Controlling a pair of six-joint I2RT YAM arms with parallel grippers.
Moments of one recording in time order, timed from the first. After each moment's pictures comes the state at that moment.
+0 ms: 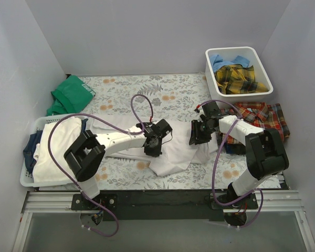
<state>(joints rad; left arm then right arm) -0.92 1.73 1.14 -0.69 -0.16 -0.75 0.34 1.60 0.94 -0.53 -0.35 0.27</state>
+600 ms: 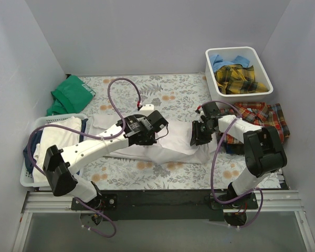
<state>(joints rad) -0.98 1.48 1.33 -0.99 -0.45 -0.87 0.33 1.63 0.94 -0.53 -0.32 0.29</state>
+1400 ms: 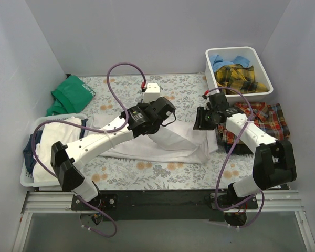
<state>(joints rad) -0.98 1.56 1.57 -0.90 -0.80 -0.70 0.31 1.50 1.02 -0.52 -0.23 0.31</state>
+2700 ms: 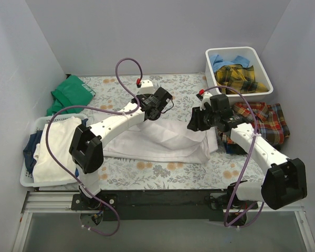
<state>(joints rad) -0.77 1.82 1.62 -0.88 -0.85 -0.78 0.38 1.28 0.96 -0.42 -0.34 0.19</state>
